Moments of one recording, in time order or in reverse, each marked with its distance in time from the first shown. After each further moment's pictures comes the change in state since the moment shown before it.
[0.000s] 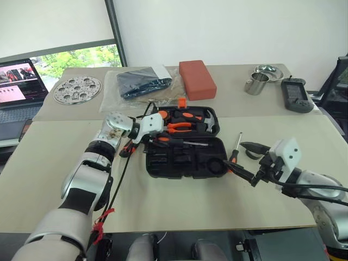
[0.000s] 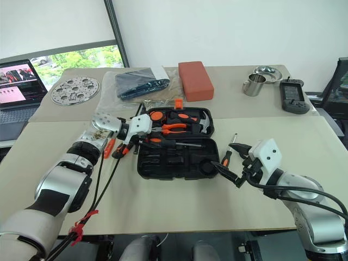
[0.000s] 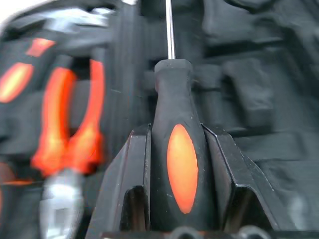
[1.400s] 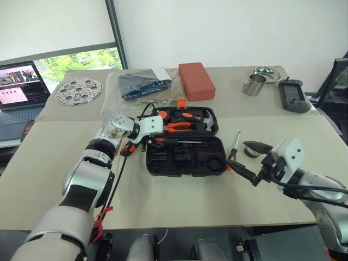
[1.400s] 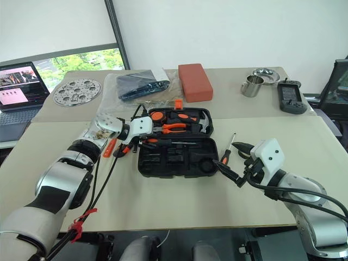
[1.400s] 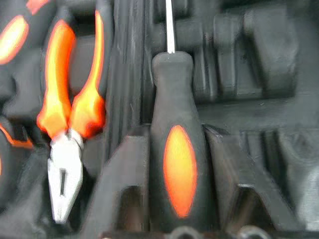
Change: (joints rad) left arm -0.038 -0.005 0.012 0.083 0.160 0.003 0.163; right arm 0.005 0.006 -0.007 -0.027 -0.004 0.017 -0.025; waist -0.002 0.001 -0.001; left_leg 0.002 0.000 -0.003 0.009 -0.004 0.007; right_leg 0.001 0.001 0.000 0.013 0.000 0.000
